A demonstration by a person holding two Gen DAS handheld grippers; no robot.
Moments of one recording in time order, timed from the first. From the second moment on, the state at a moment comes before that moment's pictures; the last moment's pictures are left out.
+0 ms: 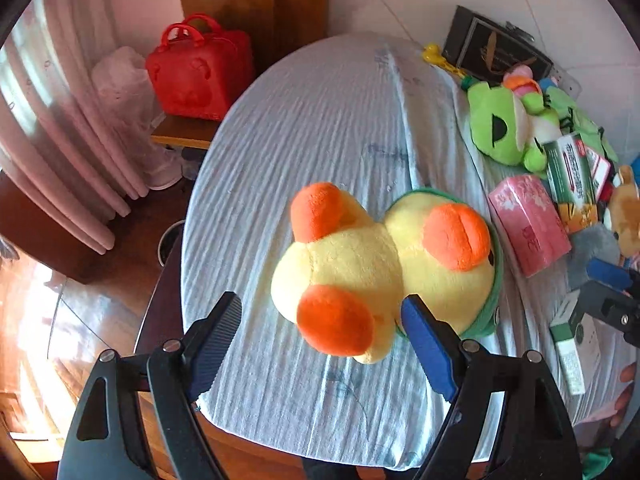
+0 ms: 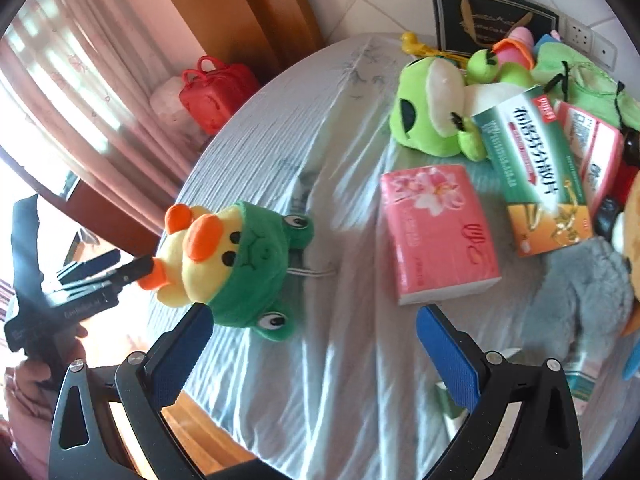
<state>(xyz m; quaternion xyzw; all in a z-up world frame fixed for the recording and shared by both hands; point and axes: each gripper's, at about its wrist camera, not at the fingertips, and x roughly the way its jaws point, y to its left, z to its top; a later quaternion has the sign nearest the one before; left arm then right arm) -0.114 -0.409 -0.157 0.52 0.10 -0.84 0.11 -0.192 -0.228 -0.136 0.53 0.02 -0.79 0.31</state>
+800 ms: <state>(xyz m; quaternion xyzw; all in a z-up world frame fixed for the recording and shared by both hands) -0.129 -0.423 -0.200 0.56 0.06 -0.83 -0.02 -0.196 -0.343 -0.217 0.62 0.01 -0.73 0.27</state>
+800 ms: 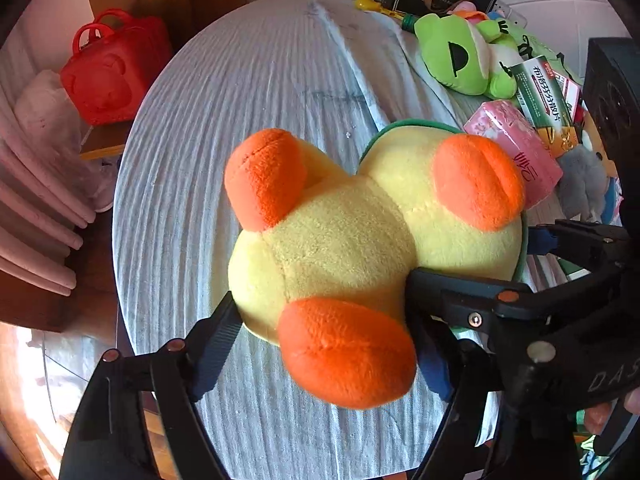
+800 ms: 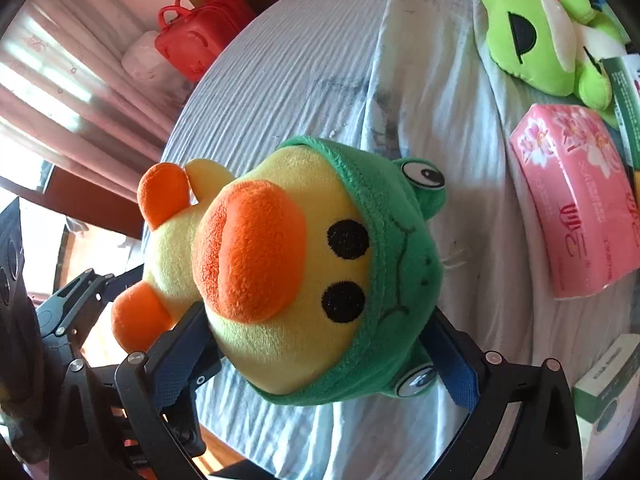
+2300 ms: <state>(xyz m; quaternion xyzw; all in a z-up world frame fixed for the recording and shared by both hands) -0.186 -0.019 0.047 0.26 -0.08 -0.93 -0.23 -0.171 0.090 0.051 0.36 -0.04 -0.92 0.13</state>
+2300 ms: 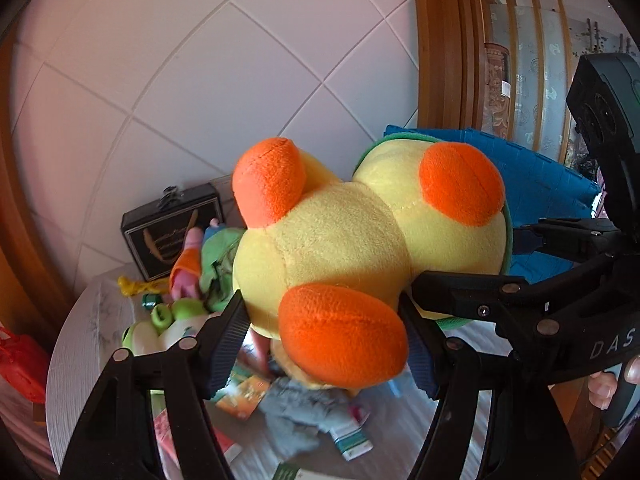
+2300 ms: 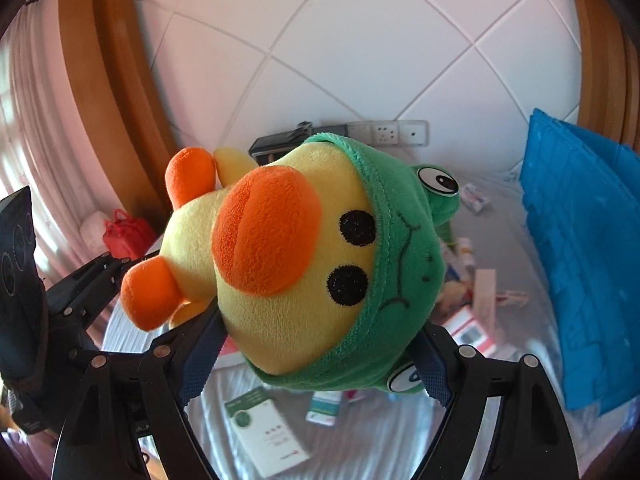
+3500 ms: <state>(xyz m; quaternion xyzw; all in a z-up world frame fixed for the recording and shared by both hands) -0.234 0.431 0.080 0.31 -0.19 -0.85 -0.38 -0.172 0.555 0.072 0.34 -0.17 -0.93 -0.05</state>
